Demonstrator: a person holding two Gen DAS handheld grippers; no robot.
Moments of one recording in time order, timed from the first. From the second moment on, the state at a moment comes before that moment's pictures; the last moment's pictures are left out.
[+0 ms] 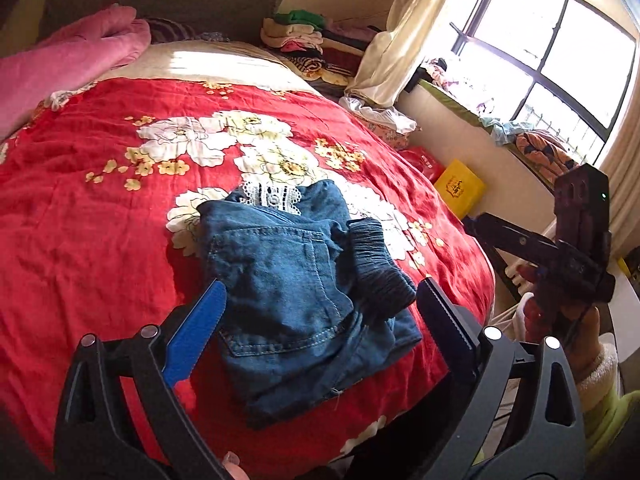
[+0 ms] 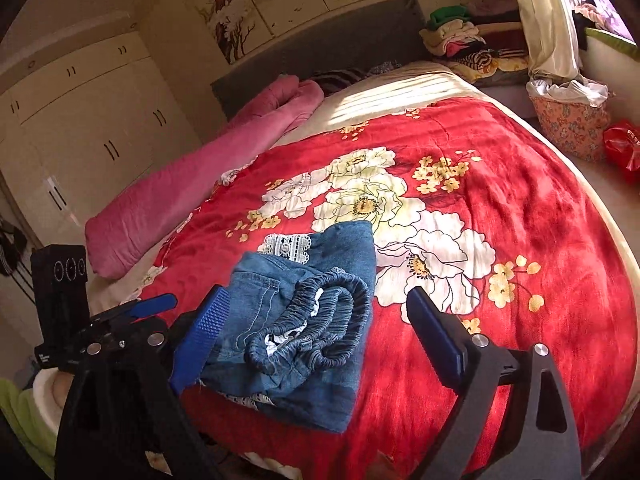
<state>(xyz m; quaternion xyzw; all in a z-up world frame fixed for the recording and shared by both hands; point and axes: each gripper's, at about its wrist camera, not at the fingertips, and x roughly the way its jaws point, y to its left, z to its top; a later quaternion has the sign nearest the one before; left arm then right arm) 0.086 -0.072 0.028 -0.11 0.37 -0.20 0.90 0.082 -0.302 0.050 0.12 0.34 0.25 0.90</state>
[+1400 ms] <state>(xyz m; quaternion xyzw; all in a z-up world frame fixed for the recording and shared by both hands) 0.203 -0.094 -0.029 -0.01 0.46 -0.20 0.86 0.029 -0.163 -0.042 -0.17 0.38 0.40 0.82</state>
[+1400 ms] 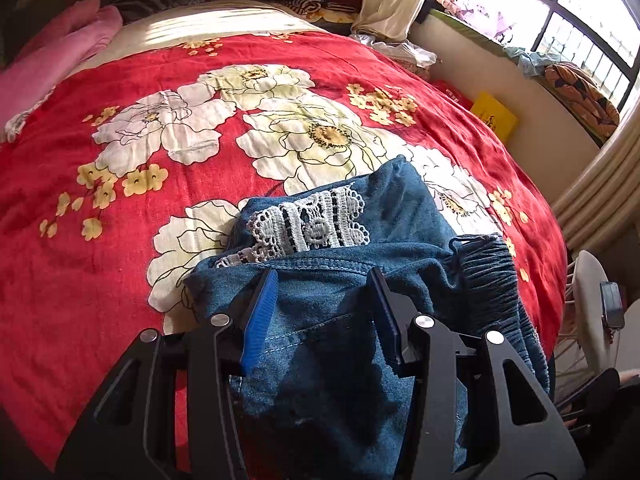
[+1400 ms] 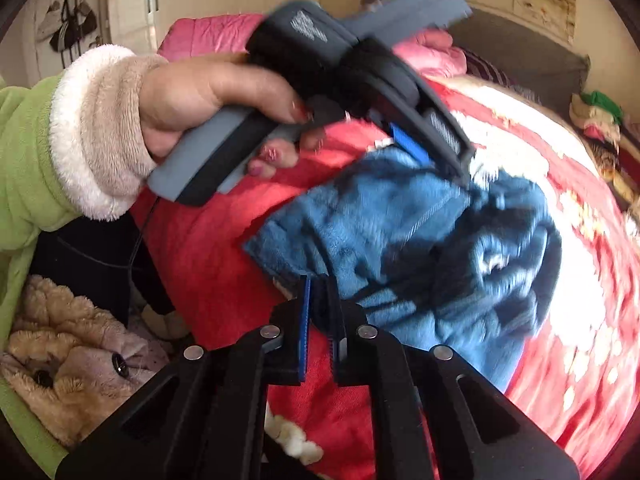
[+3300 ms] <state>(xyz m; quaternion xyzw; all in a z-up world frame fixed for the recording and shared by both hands) 0.103 -0.049 0.004 -0.07 0.41 -0.15 0.90 0.061 -0.291 0.005 0.10 0.37 0.16 0.91</state>
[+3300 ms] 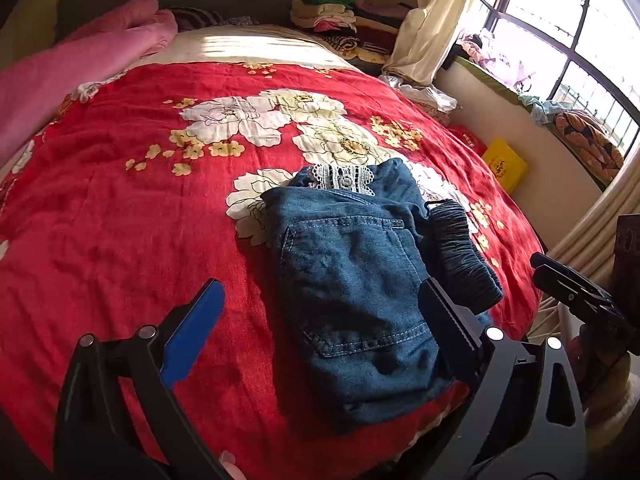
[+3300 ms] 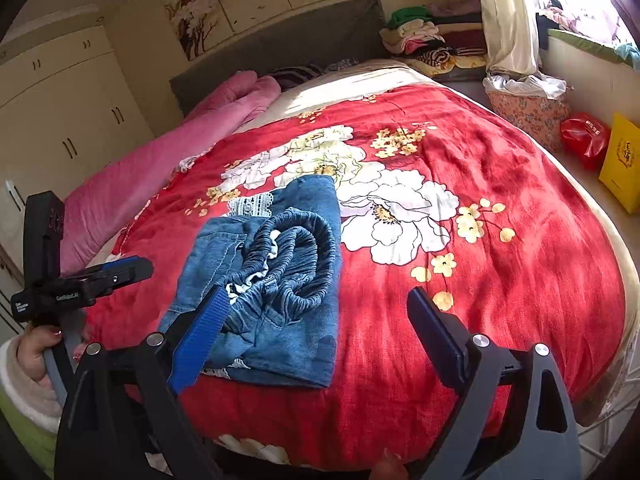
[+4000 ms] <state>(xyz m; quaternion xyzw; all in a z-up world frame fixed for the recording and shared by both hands) 0.119 -0.068 -0.022 -0.04 0.44 -0.14 0.89 0.111 -0.287 -0.033 0.13 0.44 0.18 0.87</state>
